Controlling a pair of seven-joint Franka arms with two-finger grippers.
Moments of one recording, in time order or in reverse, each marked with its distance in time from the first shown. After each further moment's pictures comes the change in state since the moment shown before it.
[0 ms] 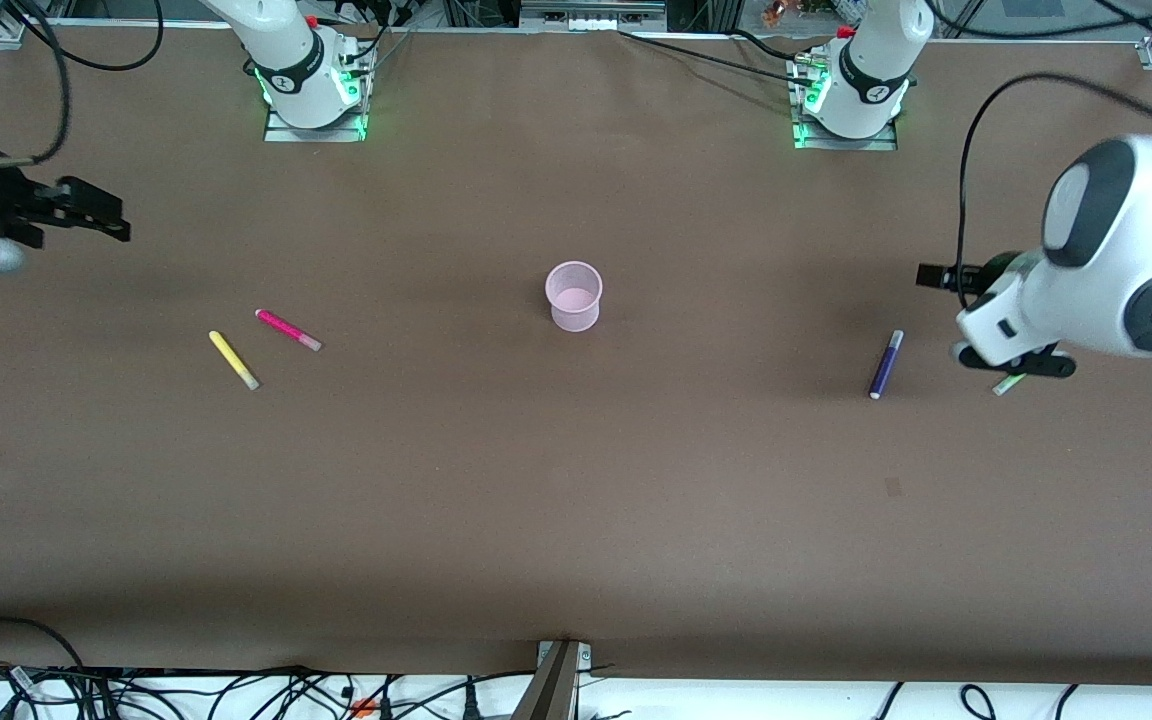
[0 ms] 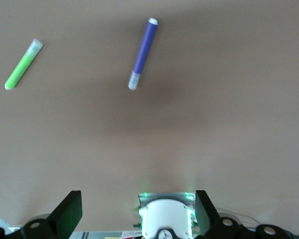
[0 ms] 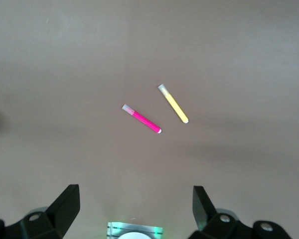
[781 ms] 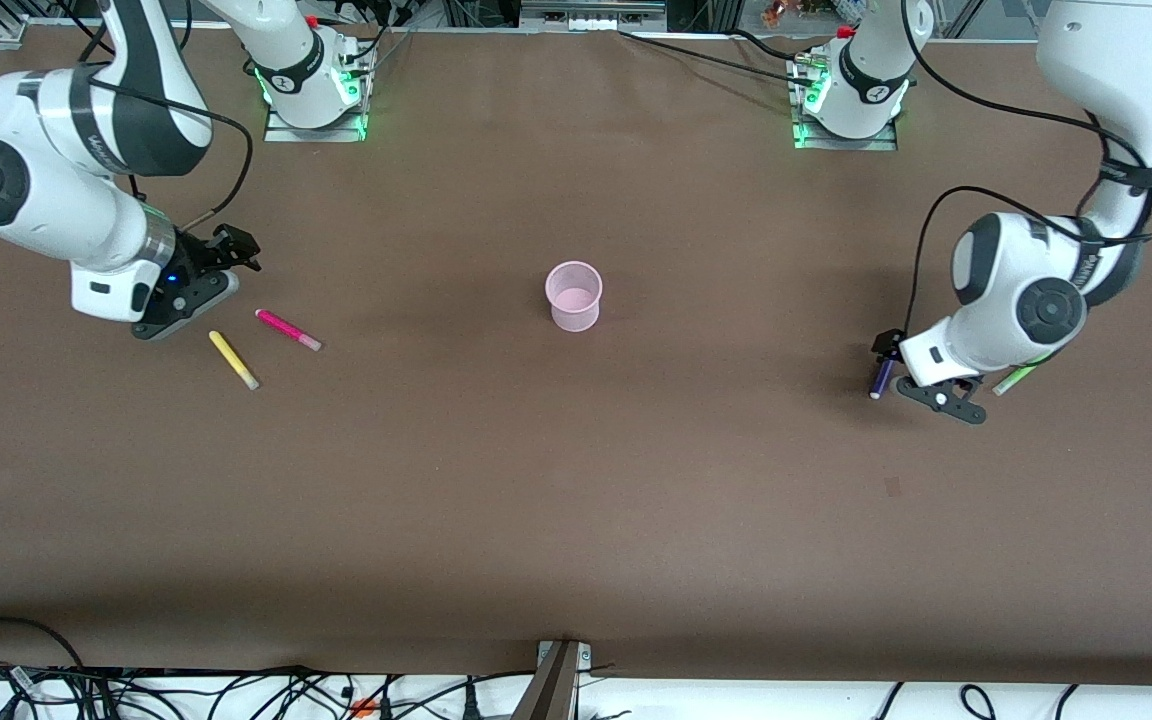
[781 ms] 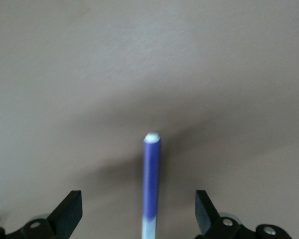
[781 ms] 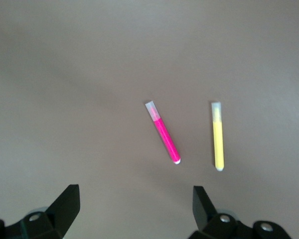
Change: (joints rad) left arm 0.069 0.039 -0.009 -0.516 0.022 1.023 0.306; right arm 0.006 -0.024 0.064 -0.505 0.014 0.455 -0.439
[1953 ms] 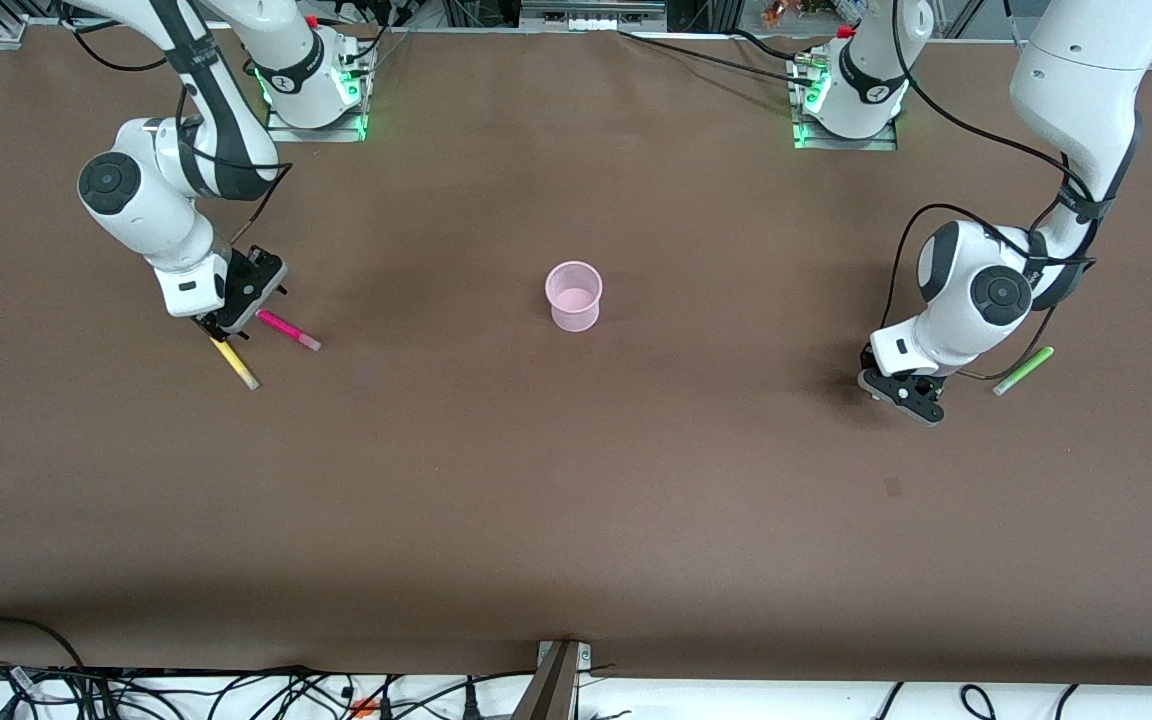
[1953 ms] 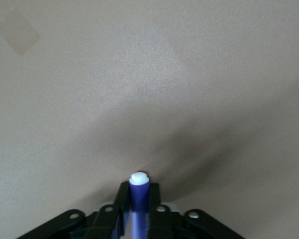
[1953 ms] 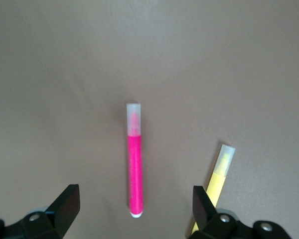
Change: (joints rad) left arm 0.018 0.091 -0.010 -0.042 0.073 0.232 0.106; right arm -0.007 0.096 -0.051 -0.387 0.000 0.717 -0.455
